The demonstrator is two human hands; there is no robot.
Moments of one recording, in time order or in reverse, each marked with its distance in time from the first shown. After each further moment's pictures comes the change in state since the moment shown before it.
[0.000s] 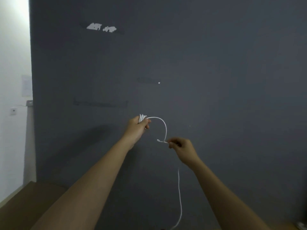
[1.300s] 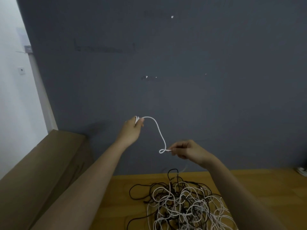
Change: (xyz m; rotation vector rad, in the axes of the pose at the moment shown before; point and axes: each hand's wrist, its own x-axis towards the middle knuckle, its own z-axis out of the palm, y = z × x) left_hand -0.106 -0.133 -0.044 0.553 -0.088 -0.099; right_hand -0.136 0.056 0.042 0.182 -0.615 0.275
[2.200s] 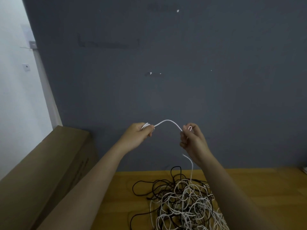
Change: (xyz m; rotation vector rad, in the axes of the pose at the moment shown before) left_hand -0.037 0.011 -0.017 -0.247 -0.271 -0.047; right_hand 0.015 -0.004 0.020 0.811 0.380 -0.163
